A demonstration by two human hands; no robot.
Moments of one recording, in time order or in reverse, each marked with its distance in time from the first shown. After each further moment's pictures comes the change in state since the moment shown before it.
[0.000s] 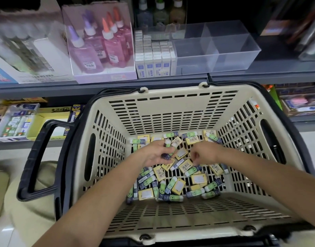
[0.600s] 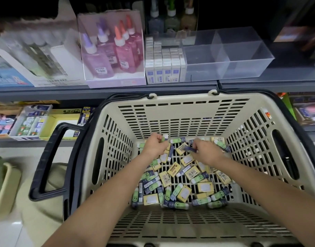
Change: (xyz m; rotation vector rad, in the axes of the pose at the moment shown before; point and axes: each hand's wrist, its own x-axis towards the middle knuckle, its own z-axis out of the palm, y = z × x) left_hand 0.009 0.014 -0.018 0.474 0.530 0.341; right_hand 0.029 -0.006 0.005 0.085 0.279 0.214
